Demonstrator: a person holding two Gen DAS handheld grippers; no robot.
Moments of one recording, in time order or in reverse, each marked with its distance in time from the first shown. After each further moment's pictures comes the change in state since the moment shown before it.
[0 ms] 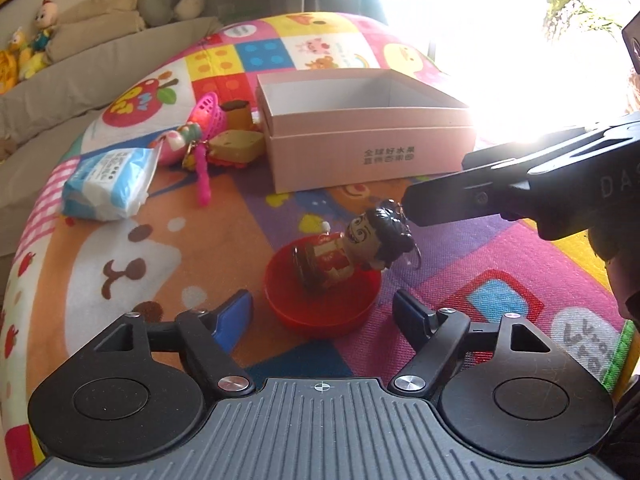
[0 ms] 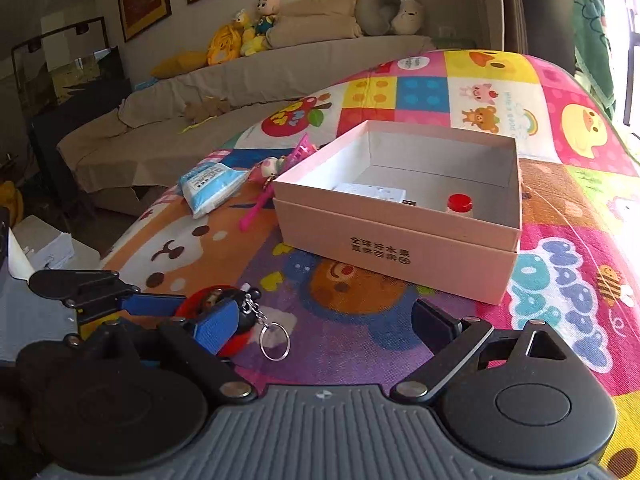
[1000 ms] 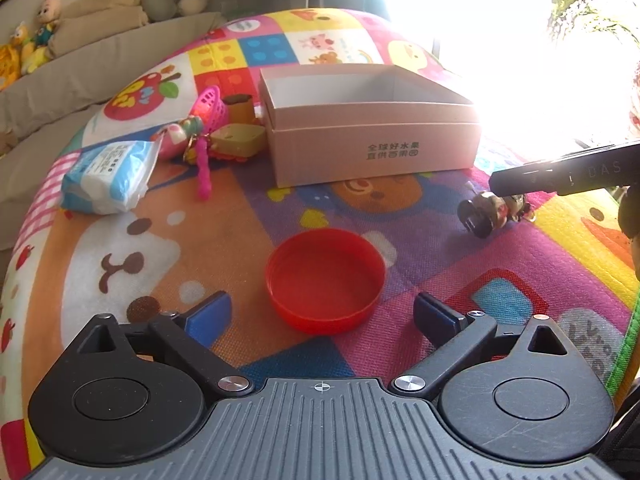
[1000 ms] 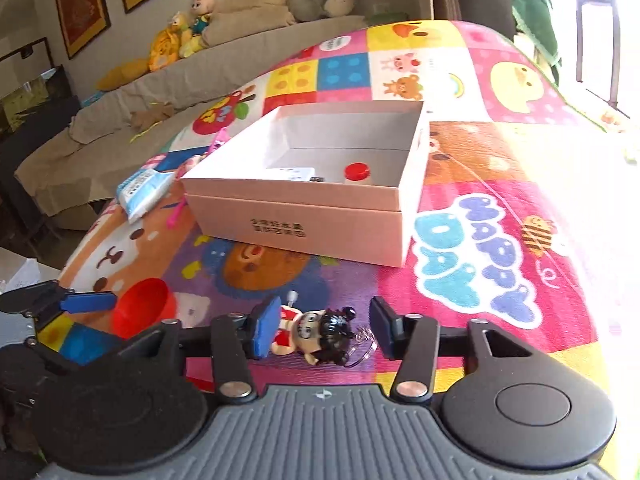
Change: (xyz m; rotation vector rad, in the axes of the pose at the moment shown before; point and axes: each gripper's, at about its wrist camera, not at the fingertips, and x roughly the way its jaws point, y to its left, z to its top) left arm 0.003 0.000 0.000 -0.008 0.014 0.010; right arm -0.025 -0.058 -0.022 0.112 0.011 -0.254
